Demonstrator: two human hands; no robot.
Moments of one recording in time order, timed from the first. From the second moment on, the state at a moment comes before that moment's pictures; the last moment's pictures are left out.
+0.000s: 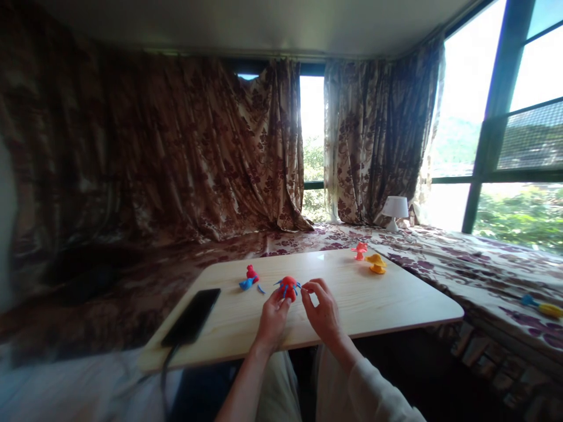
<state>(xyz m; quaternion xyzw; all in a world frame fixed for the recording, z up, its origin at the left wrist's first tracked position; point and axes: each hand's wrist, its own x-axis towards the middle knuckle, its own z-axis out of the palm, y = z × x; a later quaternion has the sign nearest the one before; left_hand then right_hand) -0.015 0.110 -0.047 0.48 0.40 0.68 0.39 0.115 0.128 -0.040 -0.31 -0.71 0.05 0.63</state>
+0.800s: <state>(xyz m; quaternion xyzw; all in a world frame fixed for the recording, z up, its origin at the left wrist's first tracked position) -0.020 0.108 -0.047 0.42 0.37 0.68 0.46 0.111 0.140 -0.046 -0.31 -0.69 0.19 0.62</state>
